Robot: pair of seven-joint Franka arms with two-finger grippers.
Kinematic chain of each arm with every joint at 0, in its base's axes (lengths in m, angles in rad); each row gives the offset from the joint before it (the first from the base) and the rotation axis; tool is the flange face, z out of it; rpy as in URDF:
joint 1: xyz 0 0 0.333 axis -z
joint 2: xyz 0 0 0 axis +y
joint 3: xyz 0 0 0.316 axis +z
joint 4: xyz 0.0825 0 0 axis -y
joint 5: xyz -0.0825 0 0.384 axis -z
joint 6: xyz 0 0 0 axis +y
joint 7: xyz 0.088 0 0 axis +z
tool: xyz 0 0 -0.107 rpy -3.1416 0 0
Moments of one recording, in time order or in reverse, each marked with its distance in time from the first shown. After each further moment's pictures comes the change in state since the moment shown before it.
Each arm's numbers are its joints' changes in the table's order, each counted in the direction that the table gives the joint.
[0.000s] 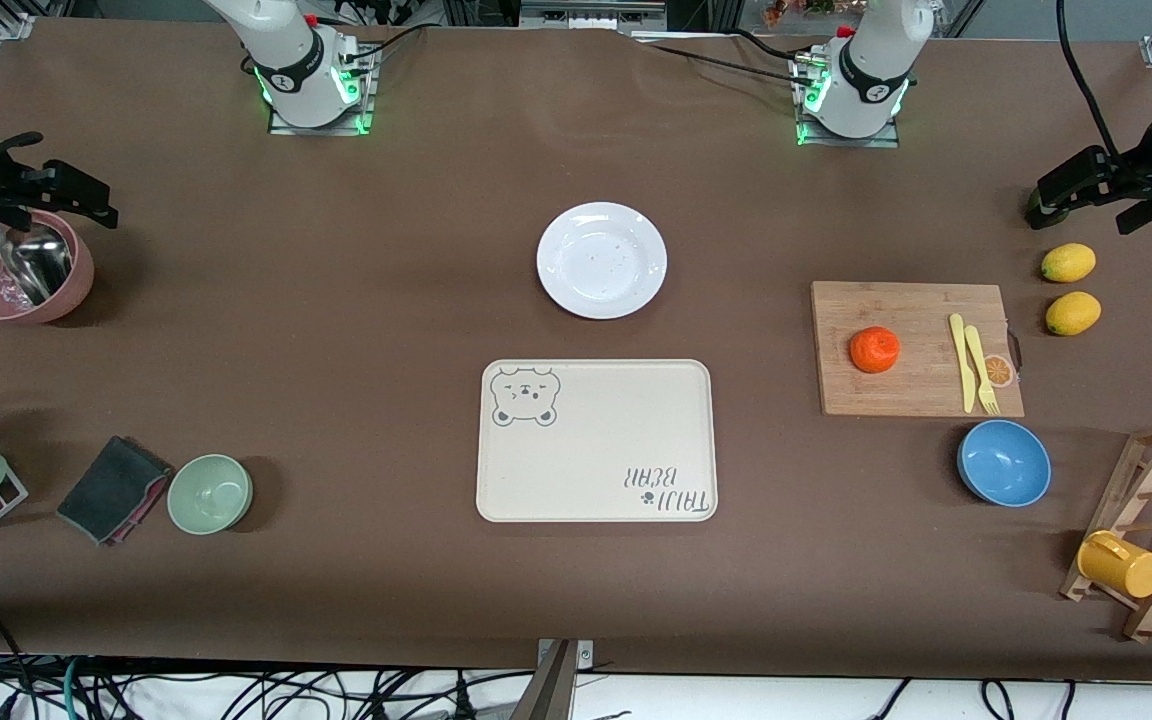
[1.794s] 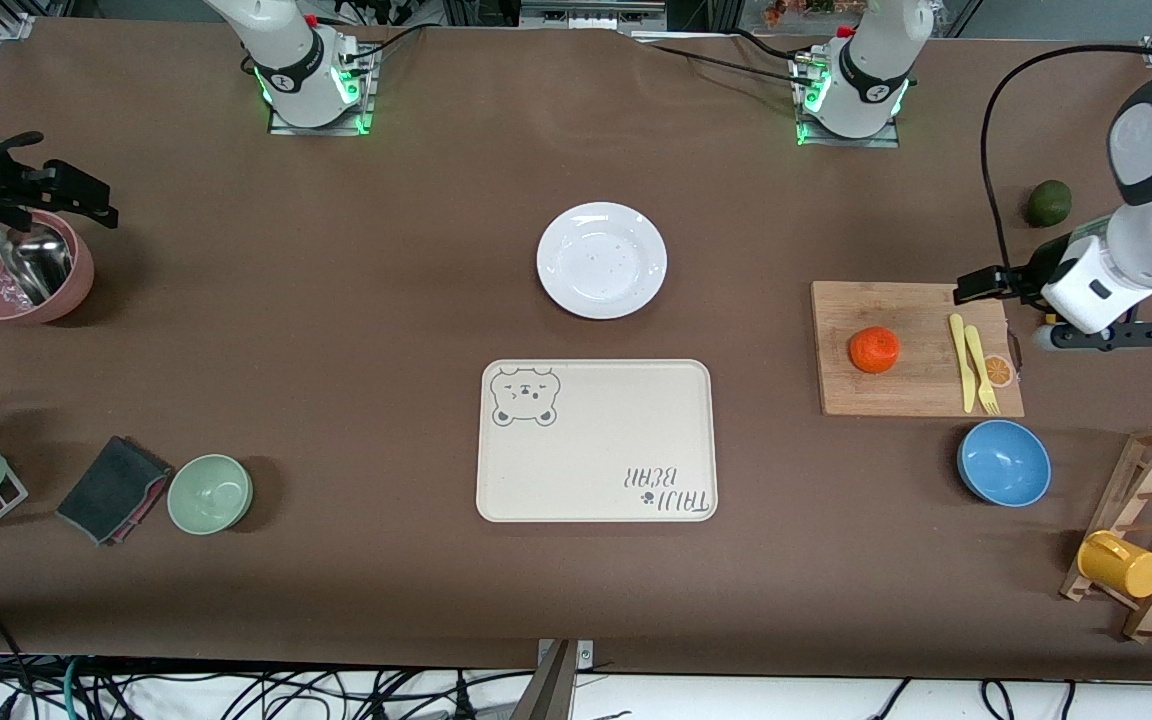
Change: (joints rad) left arm -0.038 0.135 0.003 -0.361 -0.001 -0.342 -0.001; right arm 0.000 0.000 0.000 0.000 -0.001 0.001 0.005
